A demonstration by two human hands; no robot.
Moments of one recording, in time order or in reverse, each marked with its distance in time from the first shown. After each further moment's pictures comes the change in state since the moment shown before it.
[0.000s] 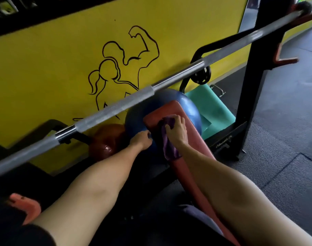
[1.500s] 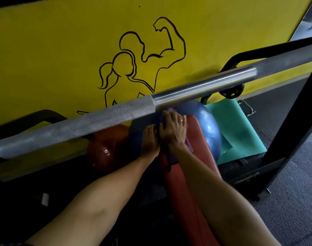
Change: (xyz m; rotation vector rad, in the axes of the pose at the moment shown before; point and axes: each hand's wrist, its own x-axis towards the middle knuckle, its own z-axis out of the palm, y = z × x) left_hand 0.141 -0.001 0.075 -0.417 0.611 0.057; right_hand 0.167 0.035 0.106 -0.437 0.045 -0.531
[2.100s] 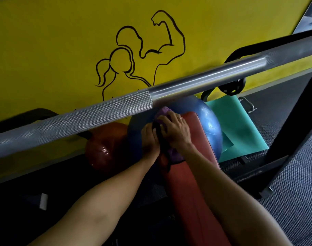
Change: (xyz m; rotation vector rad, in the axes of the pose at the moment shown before) left_hand 0.004 -0.005 0.022 -0.048 0.251 0.032; right_hand -0.007 0.022 -0.007 -0.003 0.061 -0.263
